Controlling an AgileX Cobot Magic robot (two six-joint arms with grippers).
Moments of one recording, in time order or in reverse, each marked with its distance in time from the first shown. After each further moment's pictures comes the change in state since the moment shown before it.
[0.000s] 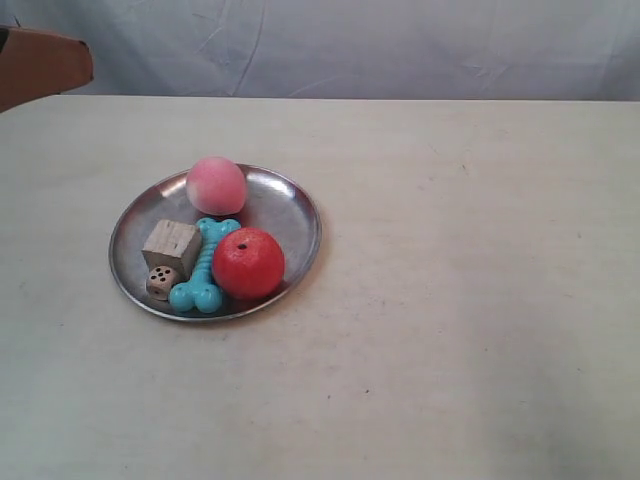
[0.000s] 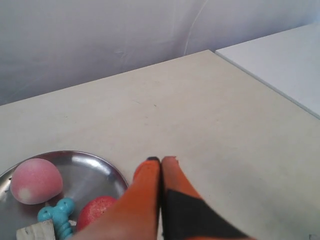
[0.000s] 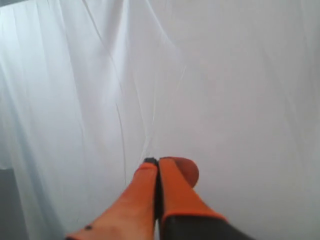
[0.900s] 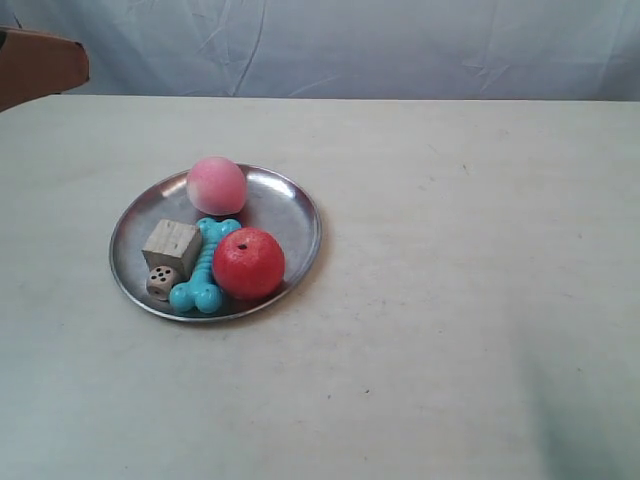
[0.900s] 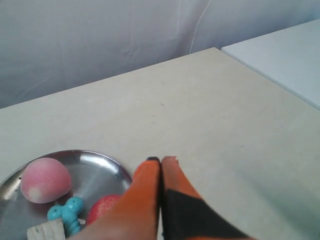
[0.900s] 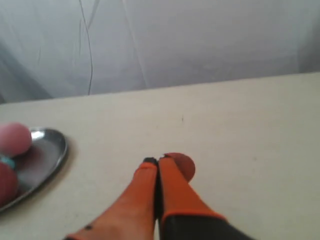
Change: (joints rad) left arm 0.000 0.000 0.000 0.025 -0.006 0.000; right arm -0.008 -0.059 0.526 0.004 0.065 0.000
